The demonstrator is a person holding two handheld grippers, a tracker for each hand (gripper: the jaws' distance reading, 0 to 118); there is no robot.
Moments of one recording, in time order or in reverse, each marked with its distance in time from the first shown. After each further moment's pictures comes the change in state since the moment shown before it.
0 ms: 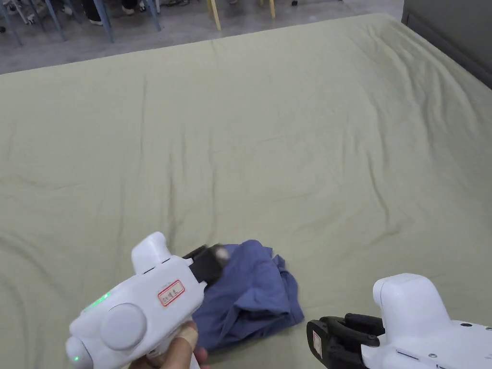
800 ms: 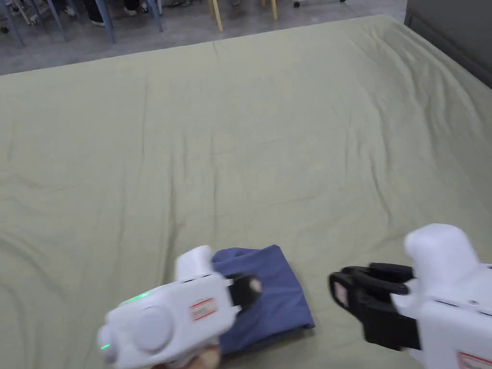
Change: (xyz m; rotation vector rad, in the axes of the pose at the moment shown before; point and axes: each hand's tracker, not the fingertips) left arm -0.015 -0.016 -0.017 -0.259 -0.147 -0.039; right arm 0.035 0.040 -0.016 0.087 0.092 0.185
